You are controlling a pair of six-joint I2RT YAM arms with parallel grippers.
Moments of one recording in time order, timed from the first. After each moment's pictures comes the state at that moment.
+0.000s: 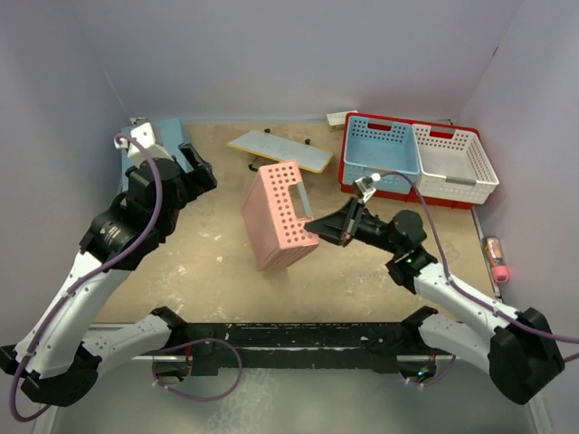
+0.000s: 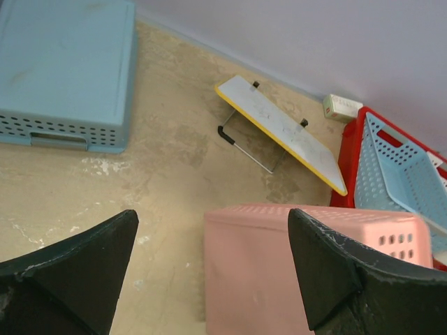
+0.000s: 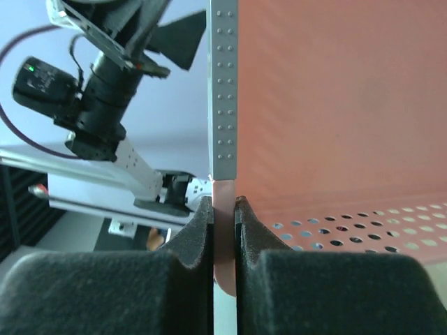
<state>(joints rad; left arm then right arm) -0.61 0.96 1.37 -0.79 -0.65 -0.66 0.59 1.03 0.50 0.67 -0.64 1.42</state>
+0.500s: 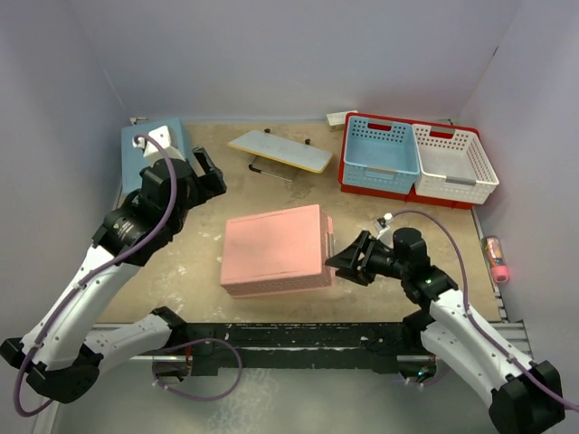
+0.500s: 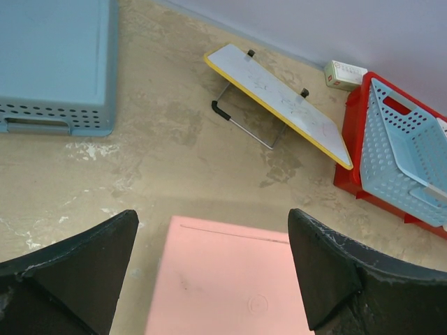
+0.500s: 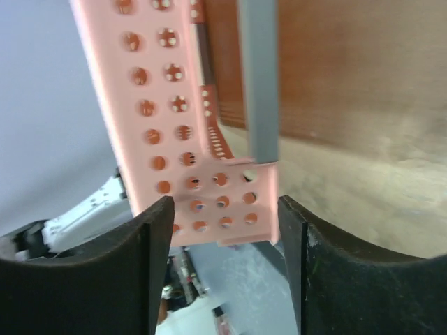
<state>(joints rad) -0.61 0.99 1.32 -0.77 -0.57 -0.65 0.42 0.70 0.33 -0.13 -0.56 1.17</state>
